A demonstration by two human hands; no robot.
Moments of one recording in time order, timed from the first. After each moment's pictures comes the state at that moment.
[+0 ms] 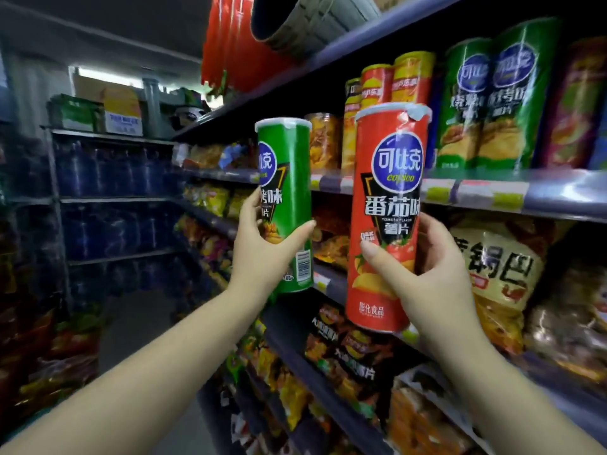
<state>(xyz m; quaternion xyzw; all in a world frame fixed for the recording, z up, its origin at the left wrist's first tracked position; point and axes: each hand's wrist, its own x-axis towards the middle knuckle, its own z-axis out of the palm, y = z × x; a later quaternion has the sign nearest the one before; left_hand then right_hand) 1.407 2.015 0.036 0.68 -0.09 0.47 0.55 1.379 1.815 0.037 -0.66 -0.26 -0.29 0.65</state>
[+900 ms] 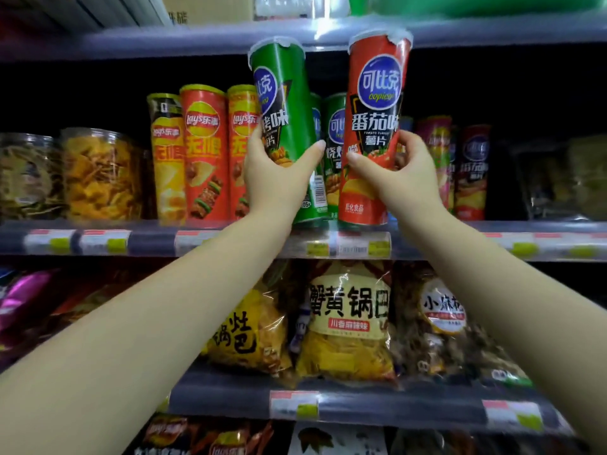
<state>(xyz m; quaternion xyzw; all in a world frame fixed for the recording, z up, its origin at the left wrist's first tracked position) 1.545 1.873 0.197 0.55 -0.33 0.28 0.71 1.450 1.752 0.195 -0.69 -0.01 -0.58 0.44</state>
